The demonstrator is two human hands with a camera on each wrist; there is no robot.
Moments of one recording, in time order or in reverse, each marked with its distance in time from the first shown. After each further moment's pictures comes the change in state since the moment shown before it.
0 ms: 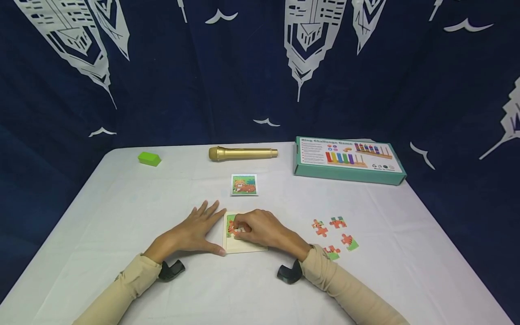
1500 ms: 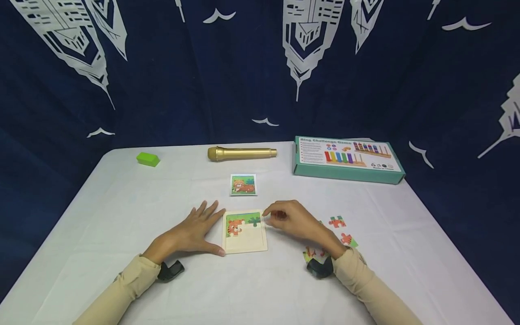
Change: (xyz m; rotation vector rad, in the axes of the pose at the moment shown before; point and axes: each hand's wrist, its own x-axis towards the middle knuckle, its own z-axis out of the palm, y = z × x) left_hand 0.001 -0.001 0.003 -0.033 0.007 -0.014; right_hand -0.052 0.042 -0.044 0.243 0.100 0.117
